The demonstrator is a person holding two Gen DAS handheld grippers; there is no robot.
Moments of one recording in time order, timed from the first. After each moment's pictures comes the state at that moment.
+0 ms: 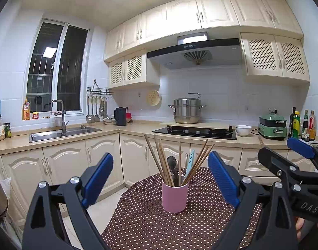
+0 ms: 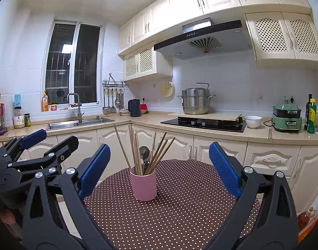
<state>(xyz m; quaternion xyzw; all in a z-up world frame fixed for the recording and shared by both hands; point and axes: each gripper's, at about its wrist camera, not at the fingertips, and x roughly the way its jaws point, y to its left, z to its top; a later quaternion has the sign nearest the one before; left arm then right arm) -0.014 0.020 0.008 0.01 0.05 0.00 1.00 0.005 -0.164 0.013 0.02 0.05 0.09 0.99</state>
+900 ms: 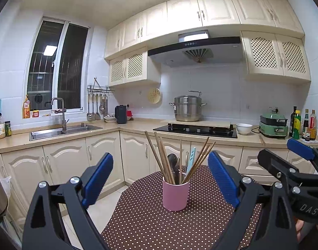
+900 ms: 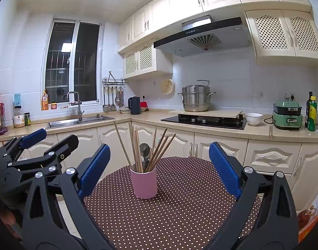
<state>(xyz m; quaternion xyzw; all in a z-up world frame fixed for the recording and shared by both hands) -0.012 0.021 0.002 0.01 0.06 0.00 1.00 0.005 -0.159 0.007 0.02 0.06 0.09 0.99</state>
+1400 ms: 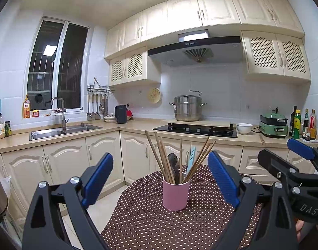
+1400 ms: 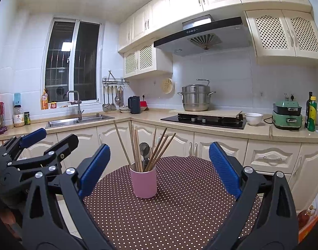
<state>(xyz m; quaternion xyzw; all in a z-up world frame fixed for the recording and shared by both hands) -0.010 0.021 0.003 0.01 0.06 0.00 1.00 0.004 -0.157 0.007 0.02 0.06 0.09 0.99</state>
